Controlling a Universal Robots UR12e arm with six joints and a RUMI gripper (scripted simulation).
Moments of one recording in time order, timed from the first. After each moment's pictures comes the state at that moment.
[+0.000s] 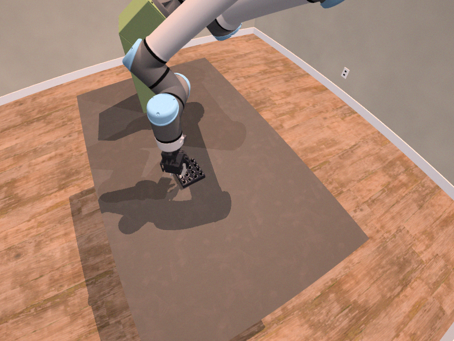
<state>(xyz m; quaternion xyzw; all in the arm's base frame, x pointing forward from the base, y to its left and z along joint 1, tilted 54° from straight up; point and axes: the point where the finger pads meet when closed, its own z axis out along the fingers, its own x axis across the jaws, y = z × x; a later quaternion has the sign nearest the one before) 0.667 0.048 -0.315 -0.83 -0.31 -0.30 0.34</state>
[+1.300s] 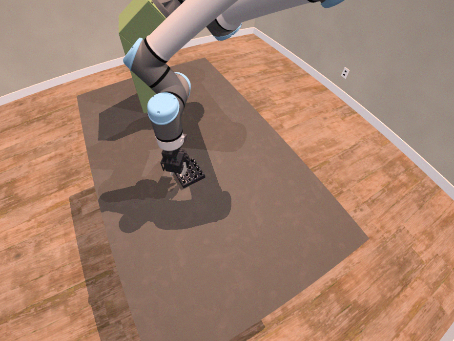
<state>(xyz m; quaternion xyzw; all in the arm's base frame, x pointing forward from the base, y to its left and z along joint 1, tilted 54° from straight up) 0.664 0.051 -0.313 -0.83 -0.31 -0.30 0.34</state>
